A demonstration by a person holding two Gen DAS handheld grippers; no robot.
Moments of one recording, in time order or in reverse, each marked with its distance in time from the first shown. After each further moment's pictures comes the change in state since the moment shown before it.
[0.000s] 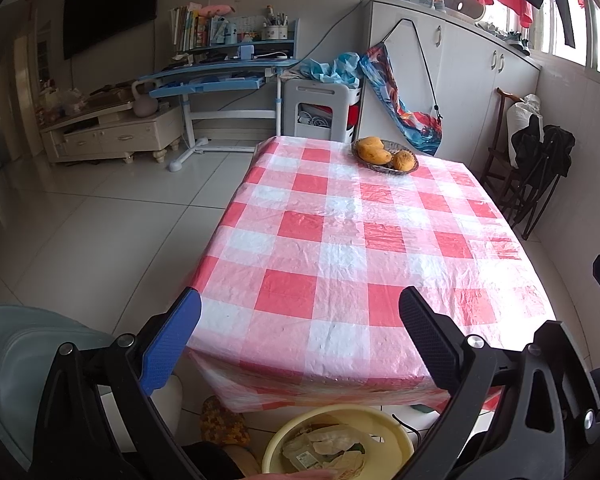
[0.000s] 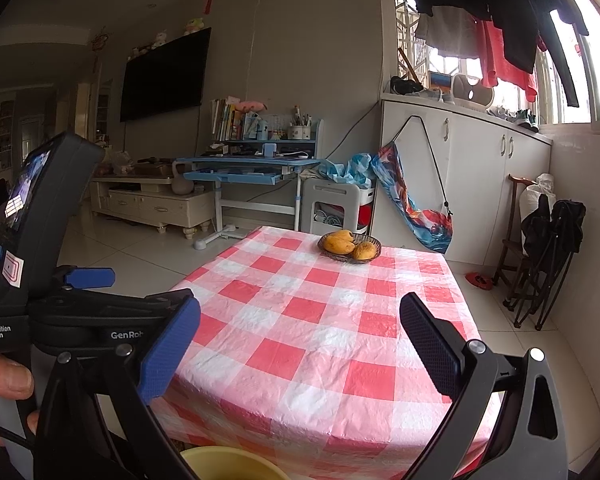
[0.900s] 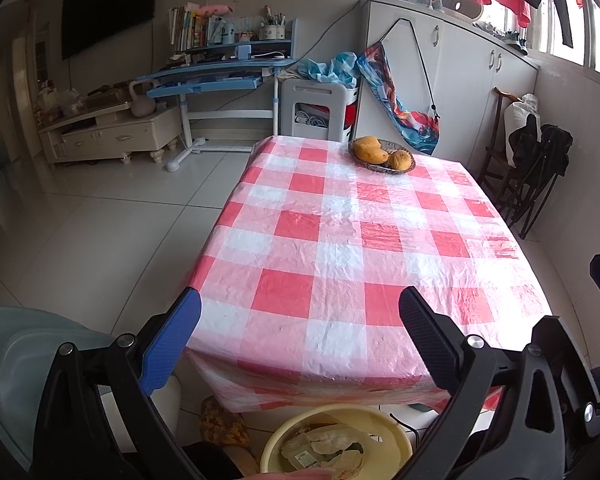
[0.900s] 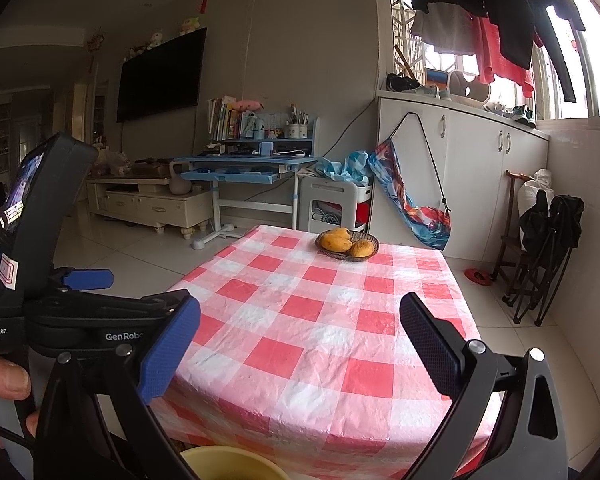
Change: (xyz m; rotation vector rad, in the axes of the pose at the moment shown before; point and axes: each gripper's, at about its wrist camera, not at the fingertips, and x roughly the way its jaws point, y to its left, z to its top) left arm 0.000 -0.001 0.000 0.002 0.000 -0.003; right arm -0.001 -0.003 -0.001 0.006 0.002 -0.003
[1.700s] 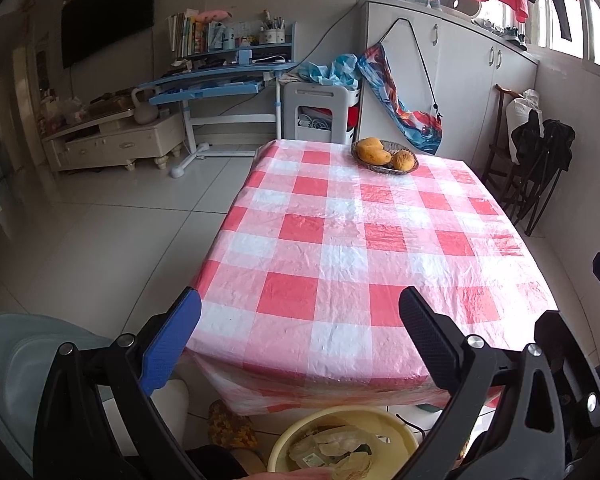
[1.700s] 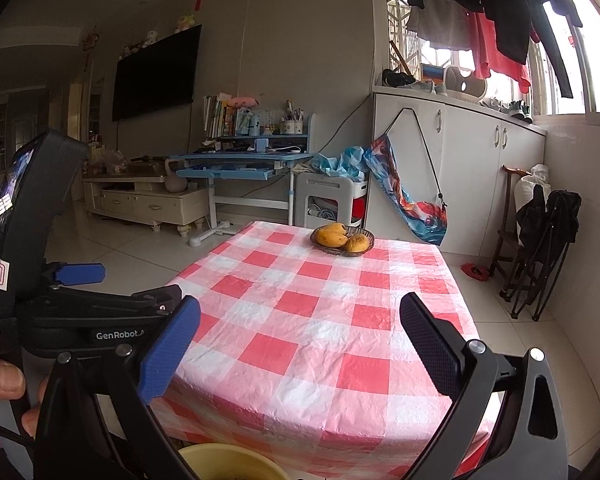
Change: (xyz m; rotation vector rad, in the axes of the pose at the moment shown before) left arm 0.000 0.002 -0.001 0.016 -0.009 0.016; right arm 0.003 -0.005 -0.005 0.011 0.013 -0.009
